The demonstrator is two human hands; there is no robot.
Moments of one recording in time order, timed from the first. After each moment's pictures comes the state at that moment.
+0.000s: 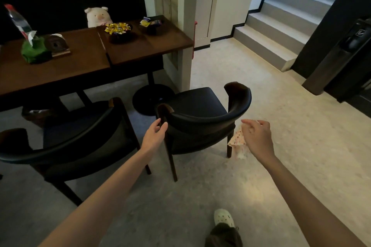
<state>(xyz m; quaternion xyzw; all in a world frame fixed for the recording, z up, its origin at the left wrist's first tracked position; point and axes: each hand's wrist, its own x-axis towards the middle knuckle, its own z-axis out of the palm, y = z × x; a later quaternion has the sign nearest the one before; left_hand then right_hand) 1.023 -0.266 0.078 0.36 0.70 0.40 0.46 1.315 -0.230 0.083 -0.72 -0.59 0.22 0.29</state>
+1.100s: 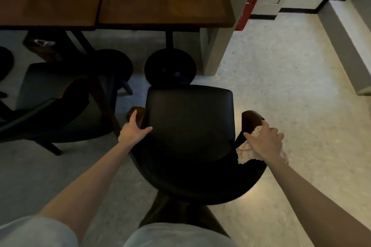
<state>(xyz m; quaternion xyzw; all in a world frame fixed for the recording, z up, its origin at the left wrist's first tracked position) 1.032 0.011 -0.062 0.22 0.89 0.15 0.37 1.373 0.198 -0.035 -0.70 -0.69 0.18 -0.08</state>
